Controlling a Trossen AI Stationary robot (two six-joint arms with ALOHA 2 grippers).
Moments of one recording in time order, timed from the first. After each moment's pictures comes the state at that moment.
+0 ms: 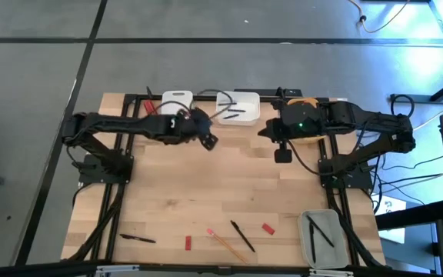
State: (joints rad) left arm 0.11 1.49 1.21 -0.60 -0.54 -0.59; right arm 0.02 1.33 1.58 -0.99 0.19 -0.22
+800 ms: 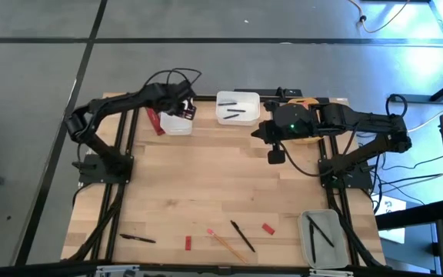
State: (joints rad) left arm 0.60 1.55 1.21 -0.92 -0.35 -0.67; right arm 0.02 1.38 1.58 -0.93 0.19 -0.27
